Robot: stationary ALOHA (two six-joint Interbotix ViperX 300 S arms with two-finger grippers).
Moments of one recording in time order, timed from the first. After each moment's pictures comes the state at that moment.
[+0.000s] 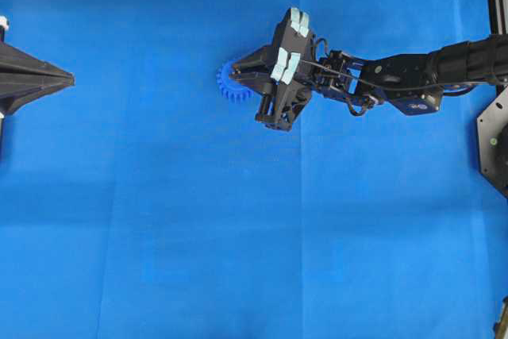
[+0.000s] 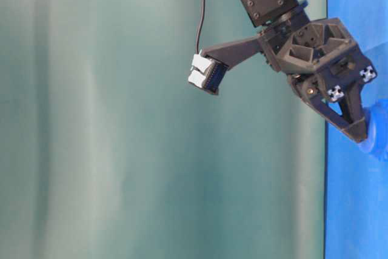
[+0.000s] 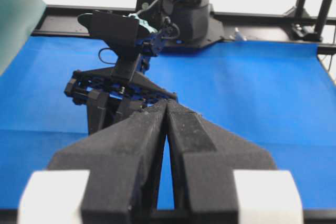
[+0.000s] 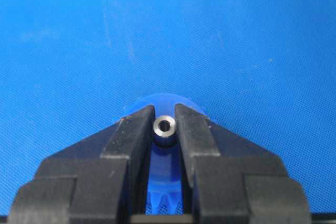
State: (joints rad) left arm 0.04 -1.04 1.21 0.00 -0.21 -0.02; right arm -0.17 0.26 0.68 0.21 -0.51 0.01
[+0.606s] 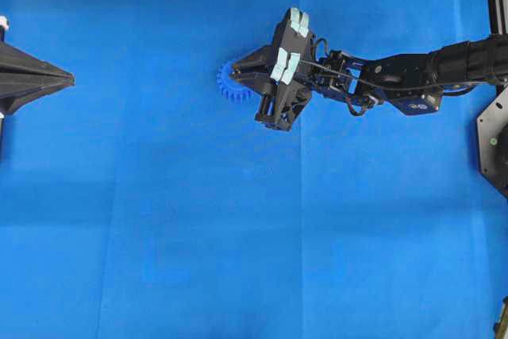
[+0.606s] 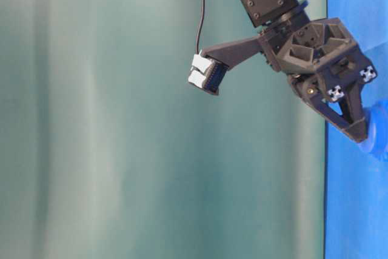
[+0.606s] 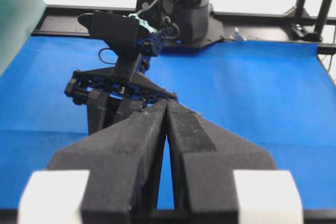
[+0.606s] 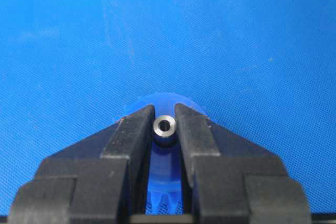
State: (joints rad) left arm 0.04 -1.04 1.21 0.00 -0.21 -0.02; right arm -0.17 0.26 0.68 0.21 -0.50 0.01
